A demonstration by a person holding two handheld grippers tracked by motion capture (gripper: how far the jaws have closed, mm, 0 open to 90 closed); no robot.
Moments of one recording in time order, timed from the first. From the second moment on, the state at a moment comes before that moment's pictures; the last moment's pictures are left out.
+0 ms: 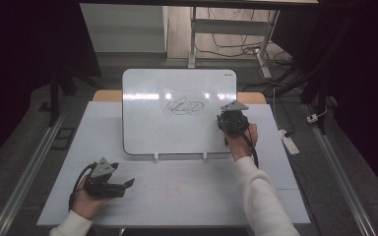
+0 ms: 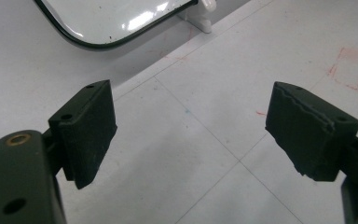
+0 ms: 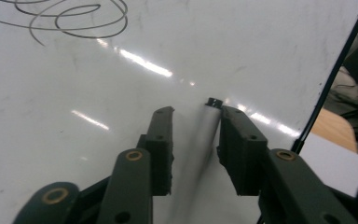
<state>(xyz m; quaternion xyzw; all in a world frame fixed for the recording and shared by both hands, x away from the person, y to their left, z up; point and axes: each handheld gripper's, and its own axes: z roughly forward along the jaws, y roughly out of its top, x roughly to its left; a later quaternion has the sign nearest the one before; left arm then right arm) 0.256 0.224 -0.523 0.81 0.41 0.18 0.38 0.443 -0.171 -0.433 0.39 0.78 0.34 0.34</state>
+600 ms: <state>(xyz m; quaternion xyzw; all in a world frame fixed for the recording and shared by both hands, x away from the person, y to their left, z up) 0.255 0.225 -0.523 0.81 0.41 0.18 0.39 0.444 -0.166 -0.435 0.40 0.78 0.34 0.35</state>
